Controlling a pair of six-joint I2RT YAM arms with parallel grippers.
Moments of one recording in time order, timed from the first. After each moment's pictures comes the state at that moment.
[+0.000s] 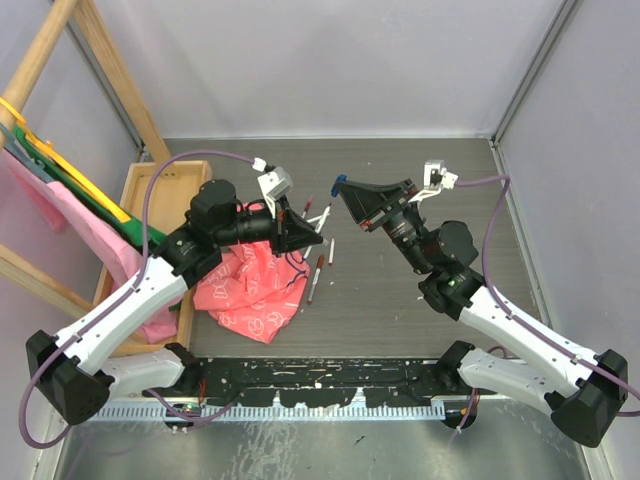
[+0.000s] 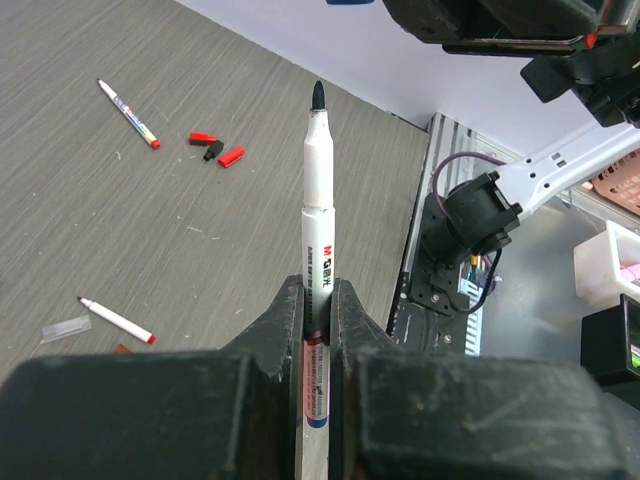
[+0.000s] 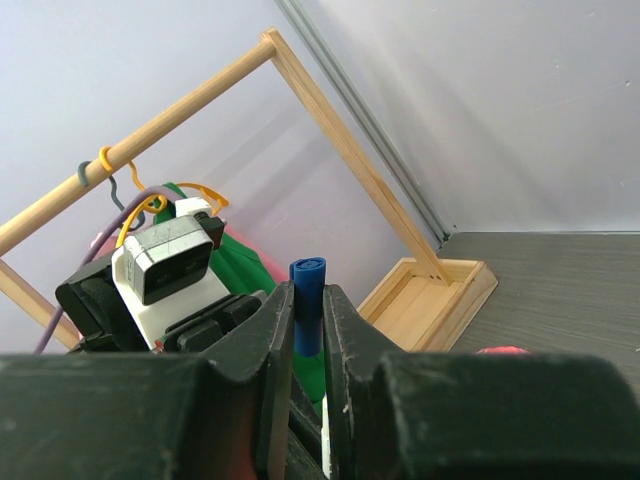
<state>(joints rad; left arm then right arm) -0.67 1.13 1.06 -0.10 0.65 -0.22 0.75 0.93 0.79 0.57 0.06 0.67</state>
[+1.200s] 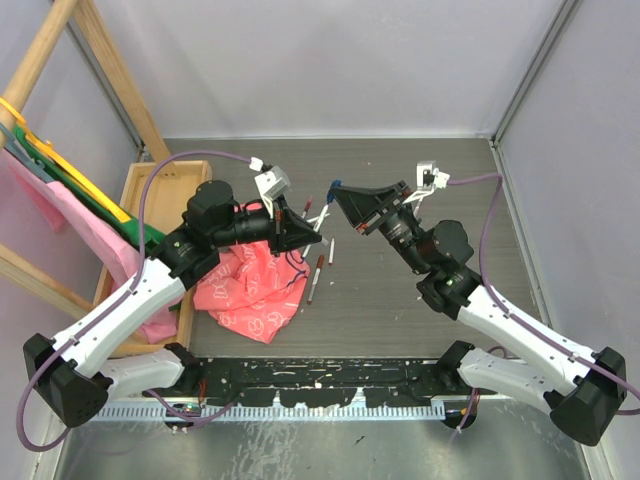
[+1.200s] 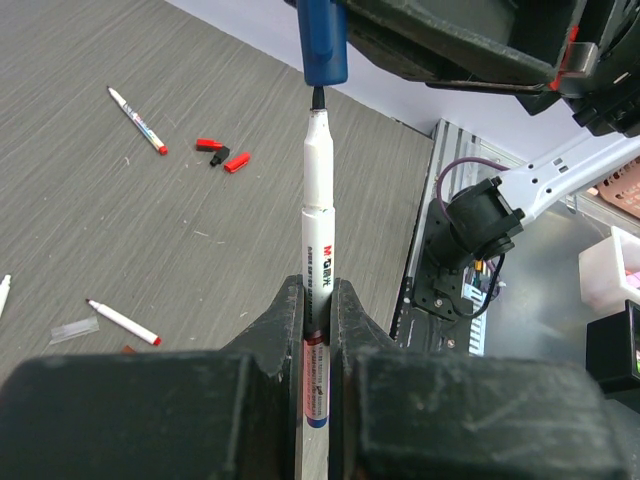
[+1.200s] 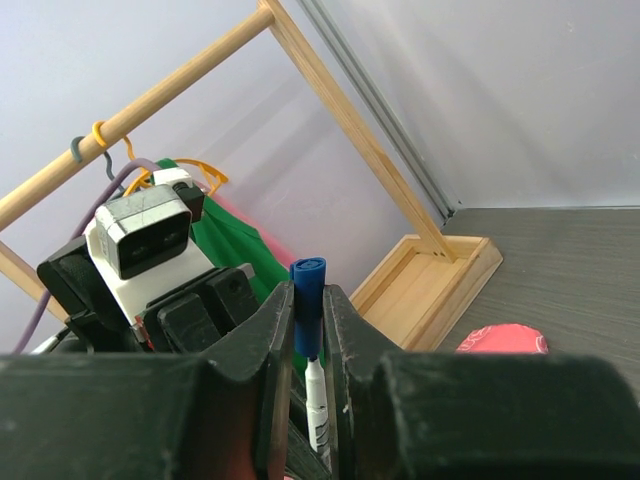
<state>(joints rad) -0.67 1.11 1.06 -0.10 0.63 -0.22 0.75 0.94 0.78 0.54 0.02 0.68</state>
